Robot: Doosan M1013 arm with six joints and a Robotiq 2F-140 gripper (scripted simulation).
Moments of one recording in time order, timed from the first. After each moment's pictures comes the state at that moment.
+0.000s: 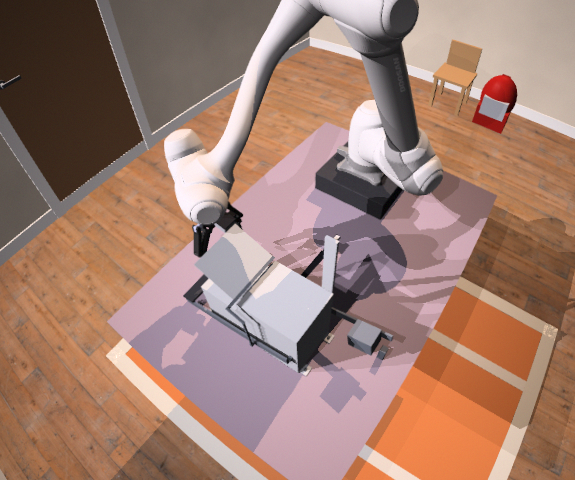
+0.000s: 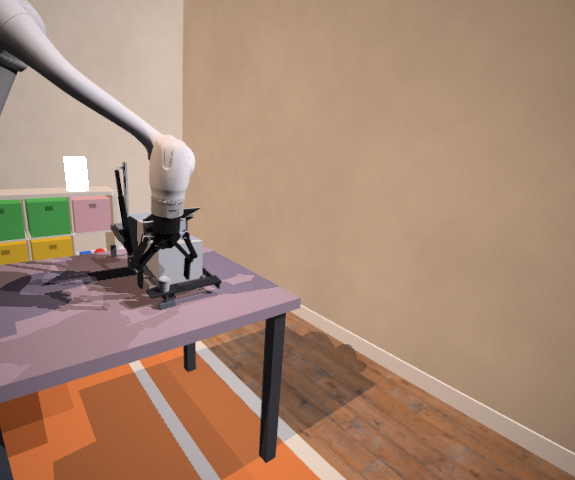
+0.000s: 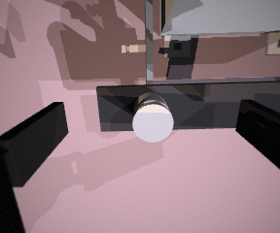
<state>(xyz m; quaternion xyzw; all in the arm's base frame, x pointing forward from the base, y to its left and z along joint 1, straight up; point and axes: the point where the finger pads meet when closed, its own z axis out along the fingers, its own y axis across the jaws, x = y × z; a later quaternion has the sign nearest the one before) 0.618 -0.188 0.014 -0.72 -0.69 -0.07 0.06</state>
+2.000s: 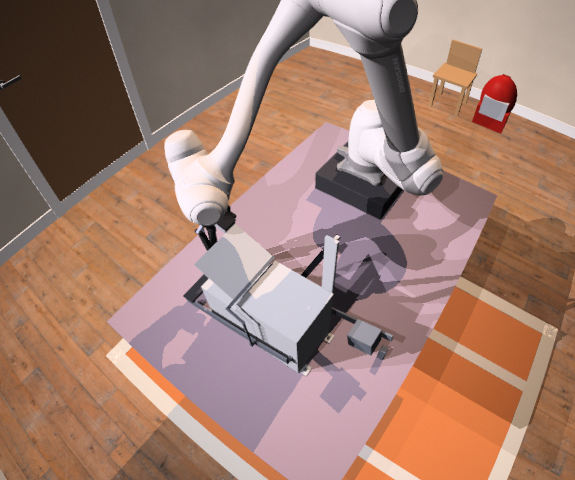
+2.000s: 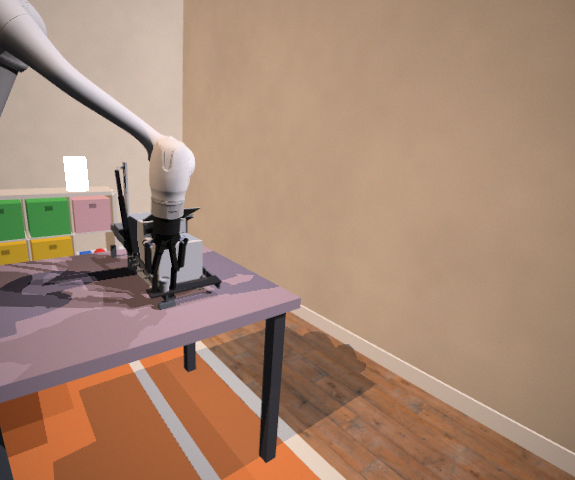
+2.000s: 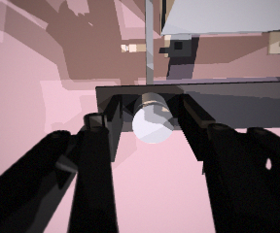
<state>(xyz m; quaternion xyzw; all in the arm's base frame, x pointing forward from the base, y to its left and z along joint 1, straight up) 0.618 -0.188 0.011 -0.72 -0.69 -0.07 0.06</state>
